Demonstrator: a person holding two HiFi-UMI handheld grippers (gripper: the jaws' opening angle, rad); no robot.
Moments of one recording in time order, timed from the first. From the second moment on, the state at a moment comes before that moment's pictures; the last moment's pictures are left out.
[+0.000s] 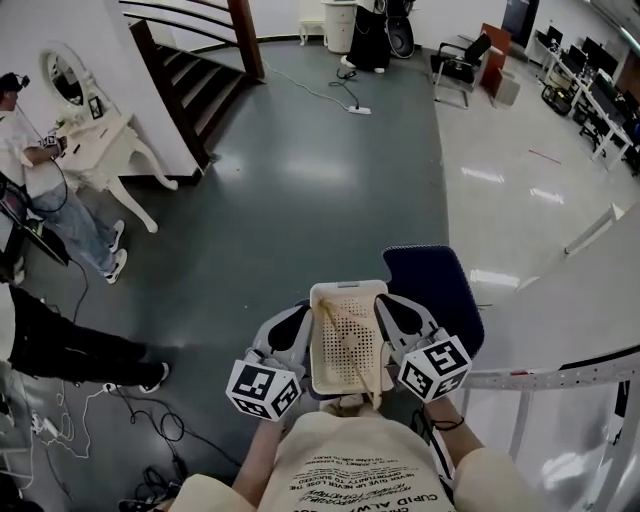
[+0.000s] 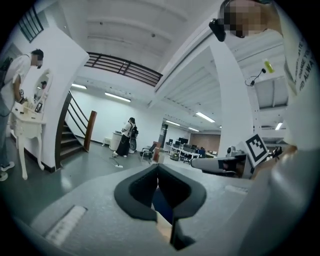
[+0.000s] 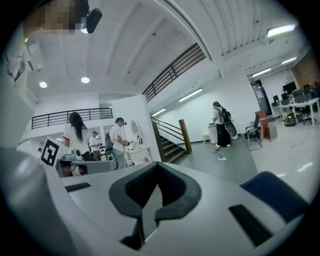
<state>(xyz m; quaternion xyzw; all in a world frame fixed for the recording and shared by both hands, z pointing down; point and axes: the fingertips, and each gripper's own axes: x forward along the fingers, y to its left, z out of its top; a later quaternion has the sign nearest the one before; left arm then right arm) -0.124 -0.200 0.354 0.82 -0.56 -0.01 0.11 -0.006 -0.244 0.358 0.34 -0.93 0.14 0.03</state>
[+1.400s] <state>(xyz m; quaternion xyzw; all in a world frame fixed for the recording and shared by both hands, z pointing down) -0.156 -0.194 0.309 0.78 -0.62 -0.01 0.04 0.023 -0.261 0.305 0.37 -0.93 0.07 -0.02</state>
